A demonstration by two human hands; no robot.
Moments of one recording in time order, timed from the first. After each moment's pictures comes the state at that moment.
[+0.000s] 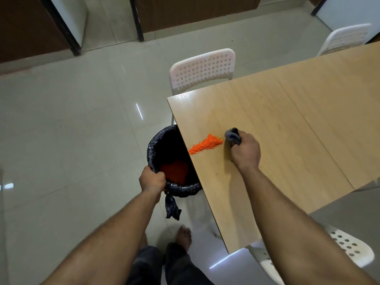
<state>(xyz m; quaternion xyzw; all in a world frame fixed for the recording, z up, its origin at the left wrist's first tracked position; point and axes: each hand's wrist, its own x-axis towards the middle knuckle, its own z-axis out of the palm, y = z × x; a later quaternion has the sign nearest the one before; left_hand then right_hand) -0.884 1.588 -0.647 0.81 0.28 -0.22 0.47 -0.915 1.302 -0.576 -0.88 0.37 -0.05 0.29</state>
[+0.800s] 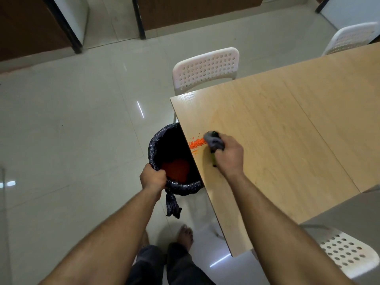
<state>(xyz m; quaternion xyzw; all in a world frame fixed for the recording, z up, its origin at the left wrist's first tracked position) -0.867 1.592 -0.651 0.81 0.28 -0.22 0.47 -0.907 1.362 -0.574 -0.87 0.27 -0.07 0.39</state>
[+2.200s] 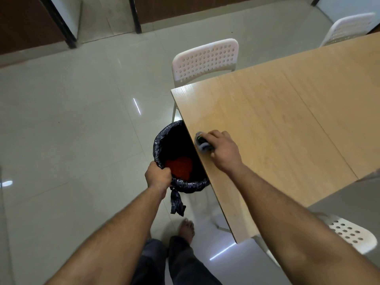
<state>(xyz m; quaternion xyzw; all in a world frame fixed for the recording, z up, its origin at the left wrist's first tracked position) -0.890 1.599 -0.660 0.79 0.26 -0.24 0.49 -0.916 1.371 -0.580 -0.97 0.09 0.08 0.22</state>
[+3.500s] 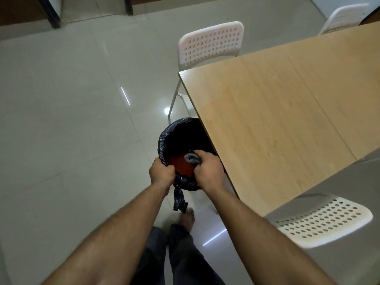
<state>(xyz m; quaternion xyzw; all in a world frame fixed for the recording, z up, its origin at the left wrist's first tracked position) -0.912 1.645 -0.685 0.80 0.23 -0.27 0.48 -0.969 1.515 -0.616 -0.89 0.32 0.10 0.30</state>
